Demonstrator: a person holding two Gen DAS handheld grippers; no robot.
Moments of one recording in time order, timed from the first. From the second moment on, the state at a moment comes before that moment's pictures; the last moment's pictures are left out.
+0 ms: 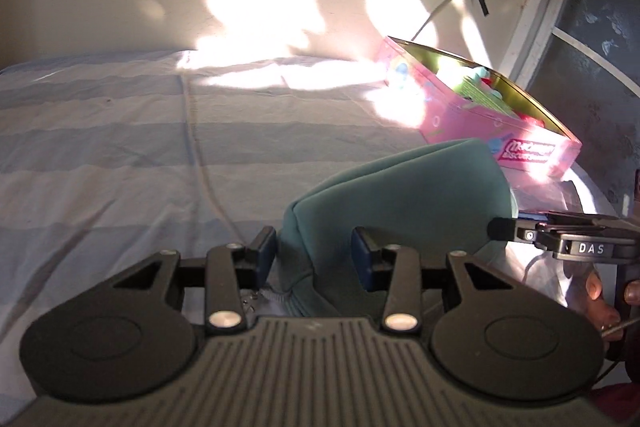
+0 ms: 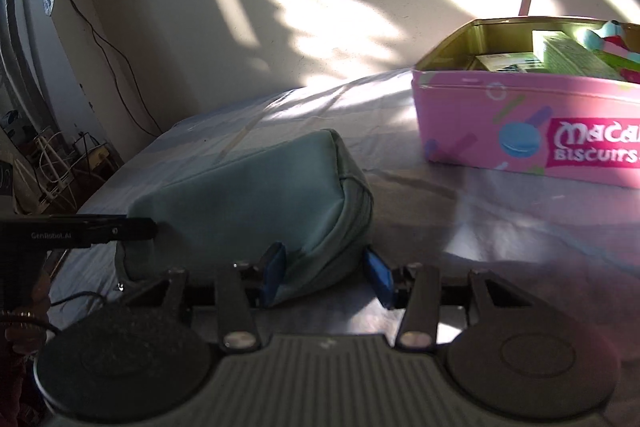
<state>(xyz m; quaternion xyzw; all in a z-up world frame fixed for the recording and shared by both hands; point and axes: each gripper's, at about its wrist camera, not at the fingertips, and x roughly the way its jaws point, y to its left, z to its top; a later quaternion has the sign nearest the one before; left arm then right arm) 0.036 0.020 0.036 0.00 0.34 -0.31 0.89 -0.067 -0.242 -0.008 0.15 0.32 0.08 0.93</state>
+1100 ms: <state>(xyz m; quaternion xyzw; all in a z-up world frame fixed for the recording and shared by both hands) 0.199 -0.310 0.096 0.12 0.29 -0.31 0.90 0.064 -0.505 0.052 0.18 0.30 -0.11 0.93</state>
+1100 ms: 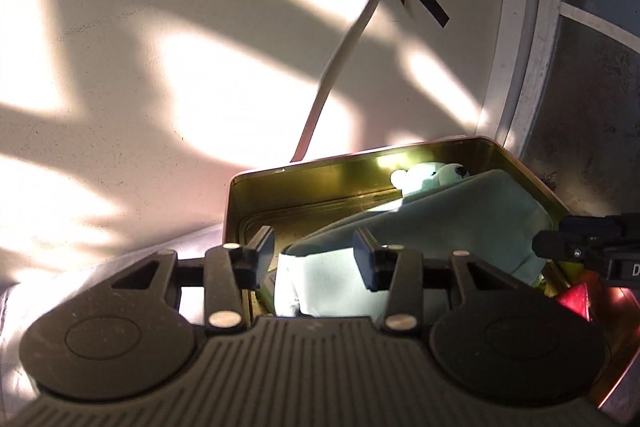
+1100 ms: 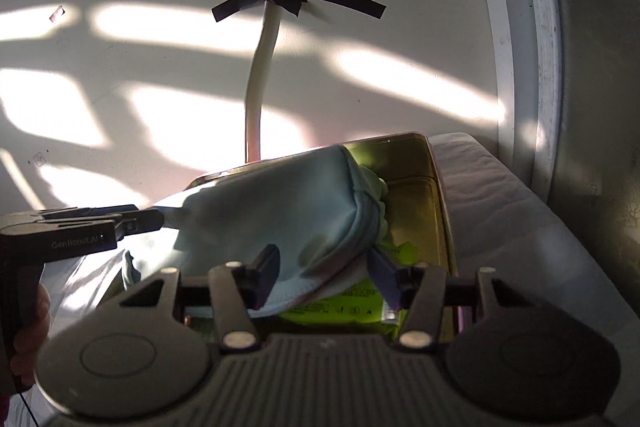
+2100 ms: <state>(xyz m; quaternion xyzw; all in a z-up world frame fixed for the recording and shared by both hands) -0.003 -0.184 0.073 0.12 0.23 -0.31 0.91 -0.151 -0.354 0.031 0.22 0.14 -0.14 0.96</state>
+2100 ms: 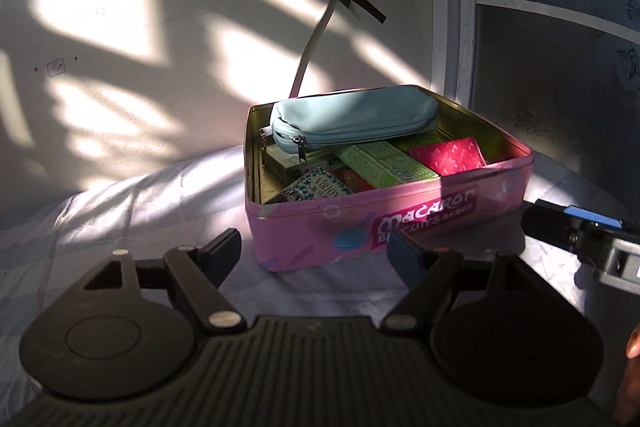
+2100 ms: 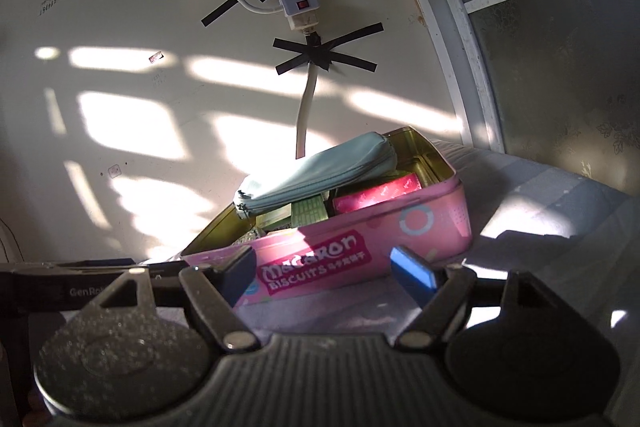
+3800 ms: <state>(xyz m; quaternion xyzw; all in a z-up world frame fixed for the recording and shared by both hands) 0.009 -0.154 0.031 0.14 0.30 -0.26 0.91 -0.133 -0.333 0.010 0.26 0.17 -0.12 0.94</state>
